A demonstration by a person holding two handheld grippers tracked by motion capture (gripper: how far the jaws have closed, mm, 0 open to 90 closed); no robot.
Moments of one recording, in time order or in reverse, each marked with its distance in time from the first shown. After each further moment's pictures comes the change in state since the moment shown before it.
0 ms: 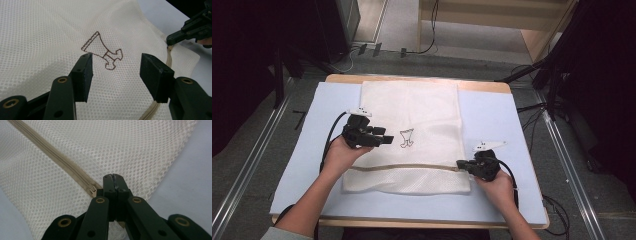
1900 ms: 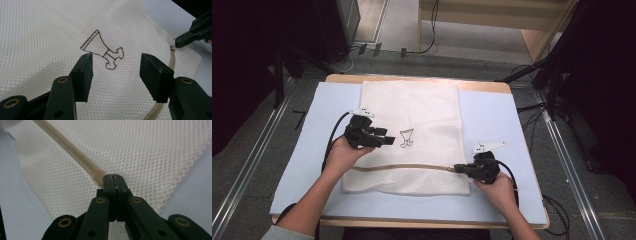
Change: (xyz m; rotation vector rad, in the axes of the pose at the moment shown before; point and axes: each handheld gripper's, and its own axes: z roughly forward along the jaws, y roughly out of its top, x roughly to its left) left arm -0.001 0.000 0.005 0.017 0.000 0.017; right arm 0.008 0.001 -0.006 0.026 0.095 0.001
